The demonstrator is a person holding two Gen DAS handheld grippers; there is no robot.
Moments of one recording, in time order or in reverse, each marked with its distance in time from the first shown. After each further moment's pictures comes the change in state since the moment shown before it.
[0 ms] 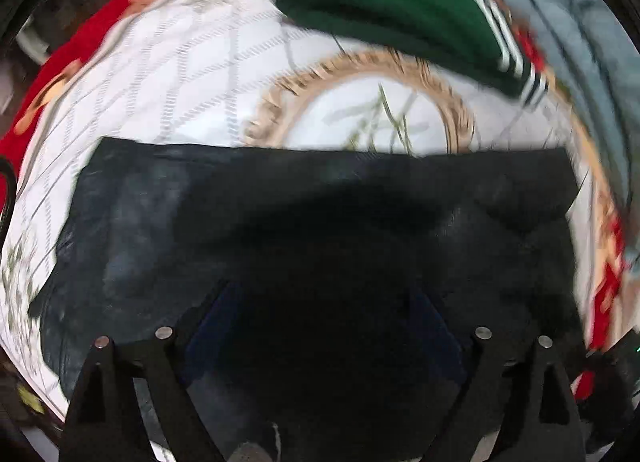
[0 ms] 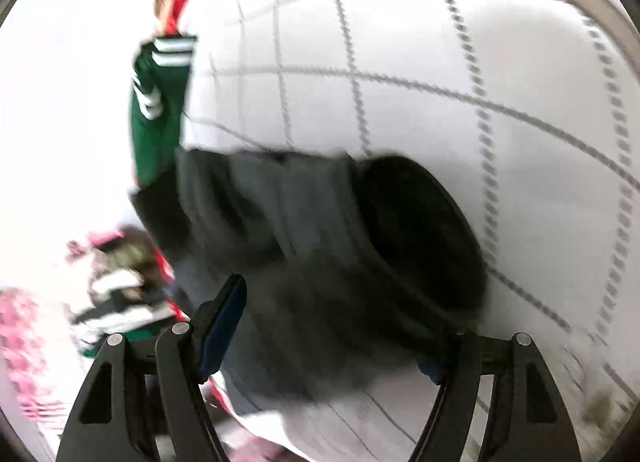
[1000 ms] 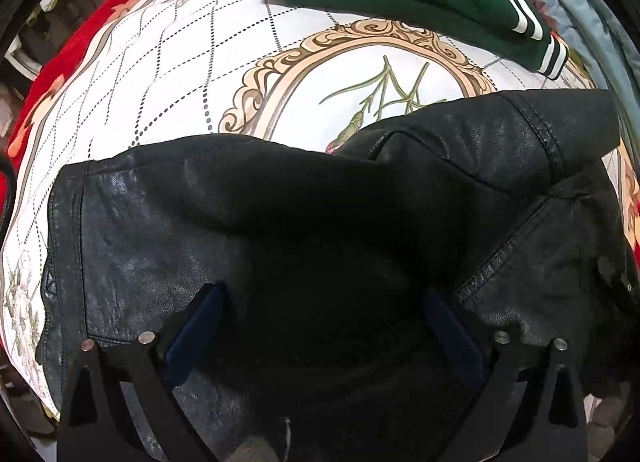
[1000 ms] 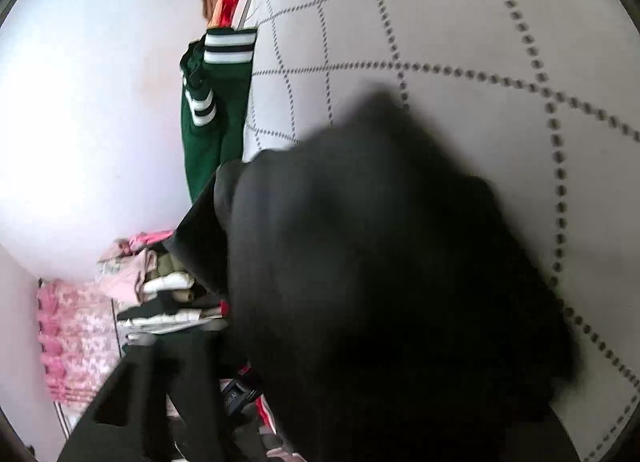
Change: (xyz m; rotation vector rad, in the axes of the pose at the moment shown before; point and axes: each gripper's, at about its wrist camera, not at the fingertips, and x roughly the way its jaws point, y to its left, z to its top) left arm 0.026 -0.026 0.021 0.038 0.008 0.067; right arm 0.070 0.058 0.013 -0.029 -0.017 0.200
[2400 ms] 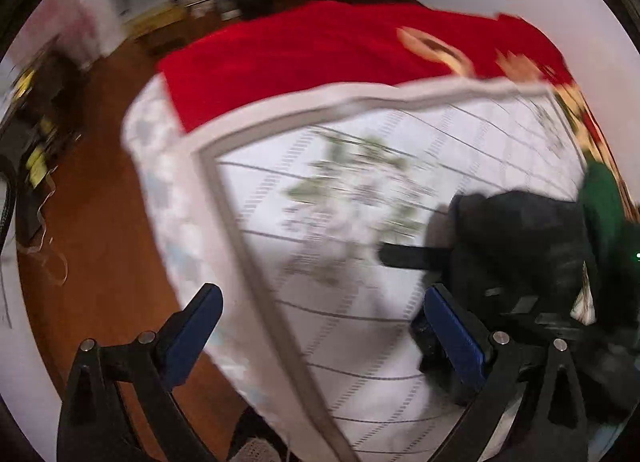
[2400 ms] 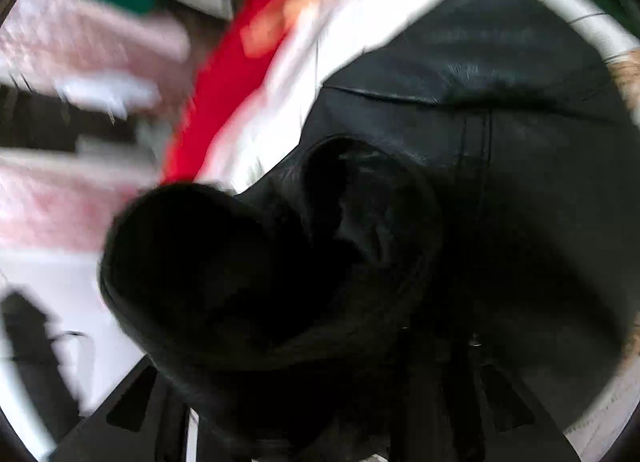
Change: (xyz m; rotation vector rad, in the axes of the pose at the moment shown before) left arm -0.124 0.315 -0.176 -0.898 -0.097 0.112; right arm 0.292 0.221 -0.386 -0.993 0.769 -0.473
